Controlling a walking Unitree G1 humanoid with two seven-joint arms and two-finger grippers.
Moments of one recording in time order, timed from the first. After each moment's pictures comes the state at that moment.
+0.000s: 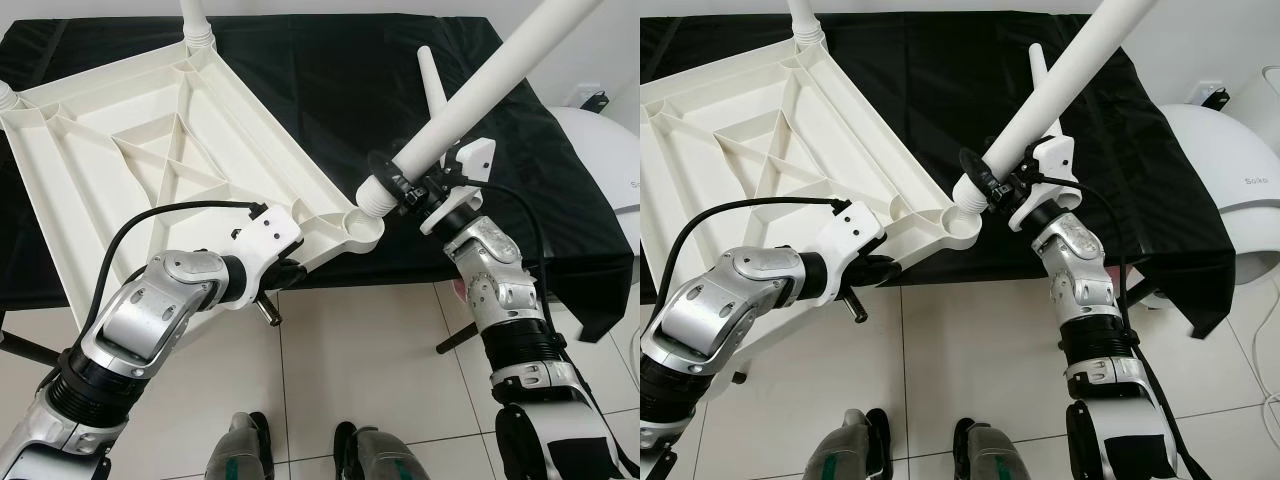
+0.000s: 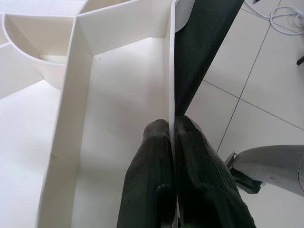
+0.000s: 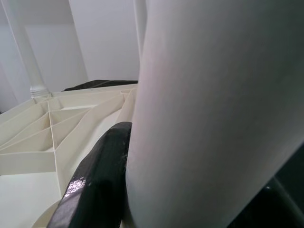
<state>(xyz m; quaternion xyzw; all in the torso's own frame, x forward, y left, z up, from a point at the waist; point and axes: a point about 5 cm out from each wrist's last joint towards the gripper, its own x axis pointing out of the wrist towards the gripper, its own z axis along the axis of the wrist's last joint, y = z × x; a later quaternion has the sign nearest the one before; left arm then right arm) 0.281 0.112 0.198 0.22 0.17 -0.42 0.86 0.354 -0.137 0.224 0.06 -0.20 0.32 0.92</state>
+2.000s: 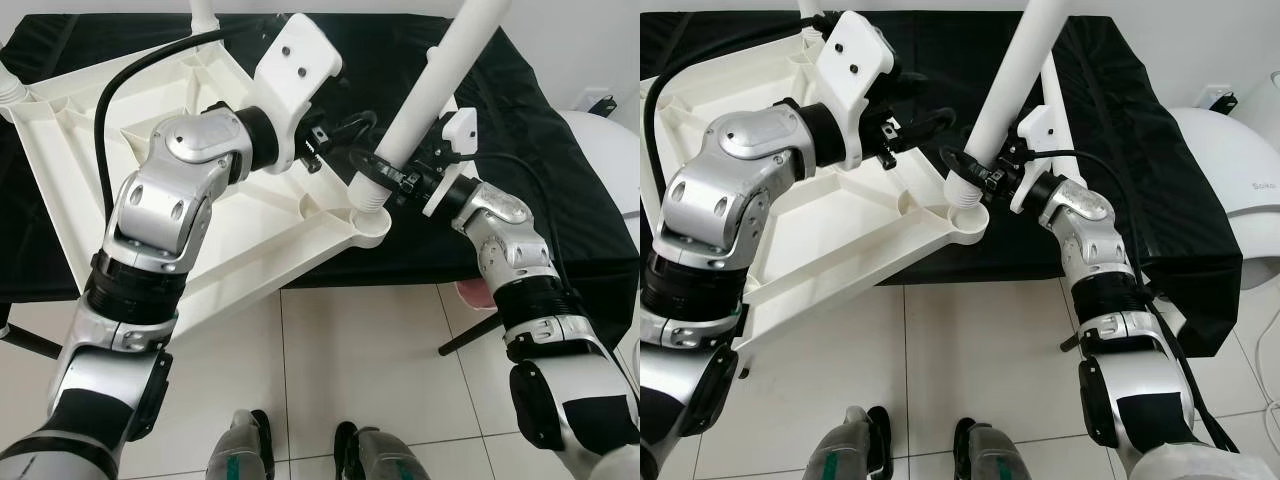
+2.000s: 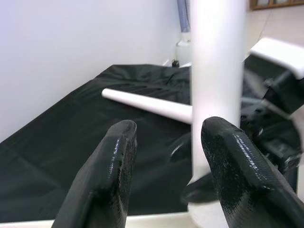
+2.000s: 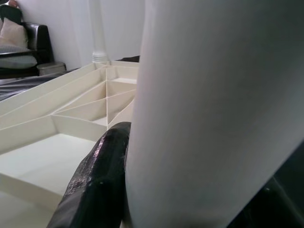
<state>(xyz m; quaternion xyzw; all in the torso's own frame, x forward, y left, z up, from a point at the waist) 0.312 0.069 0.332 0.21 -0.14 -0.43 0.87 0.370 -0.130 0.243 -0.03 -0.15 0.45 0.88</state>
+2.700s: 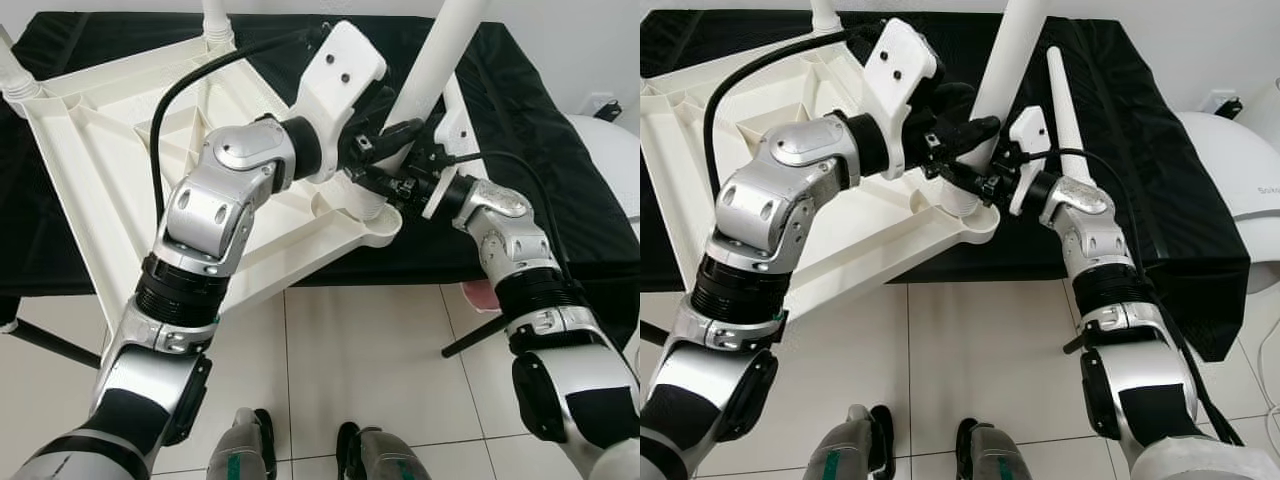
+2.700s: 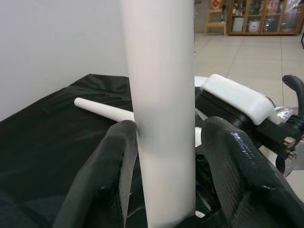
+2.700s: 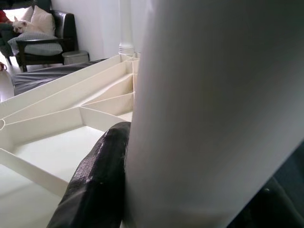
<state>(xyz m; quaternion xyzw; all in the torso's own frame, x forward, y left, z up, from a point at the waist) 0.311 0.041 0.324 0.16 -0.14 -0.47 0.86 0.371 -0.125 0.245 -0.05 -0.14 0.49 0.86</state>
